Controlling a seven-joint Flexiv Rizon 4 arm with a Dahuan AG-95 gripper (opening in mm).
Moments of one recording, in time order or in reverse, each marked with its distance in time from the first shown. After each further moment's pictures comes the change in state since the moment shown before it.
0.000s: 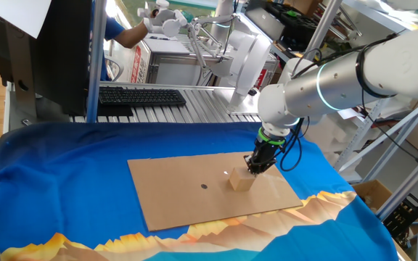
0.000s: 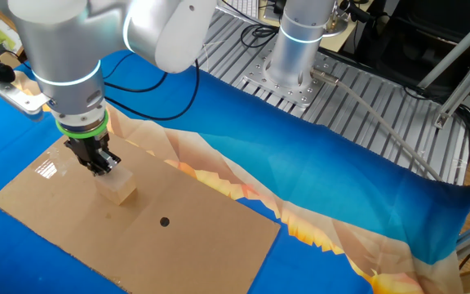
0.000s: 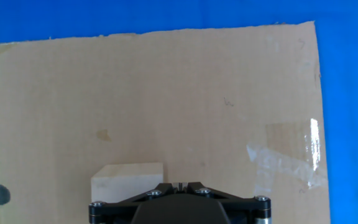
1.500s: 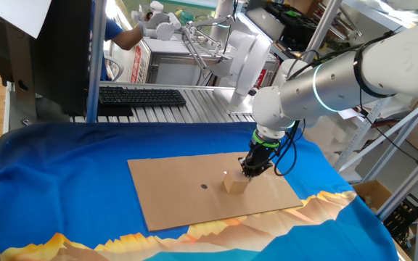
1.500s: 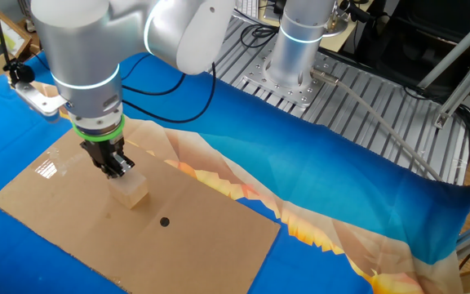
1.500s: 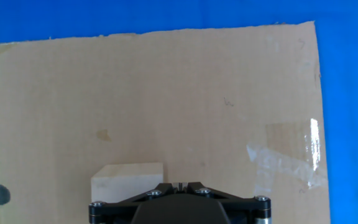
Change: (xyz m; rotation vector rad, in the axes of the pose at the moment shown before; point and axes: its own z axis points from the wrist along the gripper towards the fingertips) arm 0.013 0.027 -0.001 -0.012 0.000 0.069
